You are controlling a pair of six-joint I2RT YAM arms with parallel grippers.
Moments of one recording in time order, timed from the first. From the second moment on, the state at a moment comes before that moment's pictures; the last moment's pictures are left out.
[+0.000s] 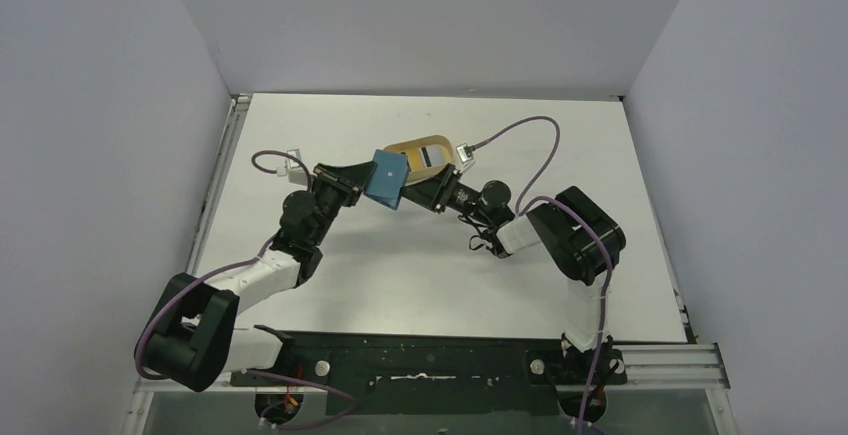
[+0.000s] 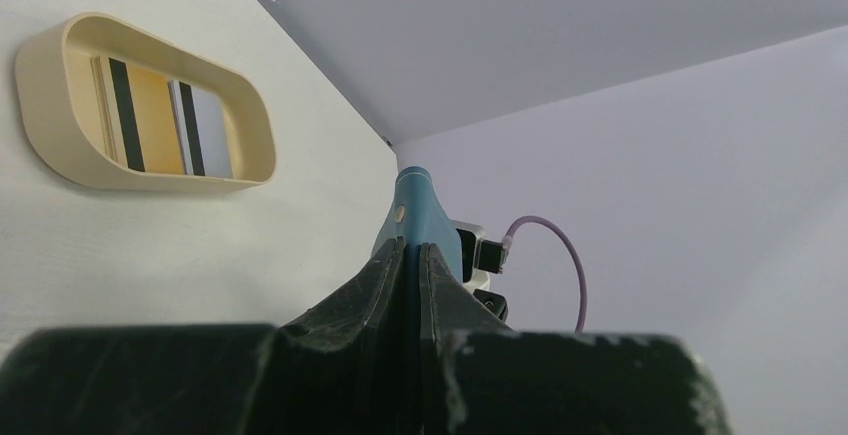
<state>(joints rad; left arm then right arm) -0.41 1.29 0.45 0.90 -0.02 -1.28 0.57 1.98 0.76 1.38 -0.56 1.21</state>
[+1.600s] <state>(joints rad) -0.51 1.38 0.46 0.47 0.16 -1.06 0.51 1.47 0.85 -0.25 -0.43 0.54</state>
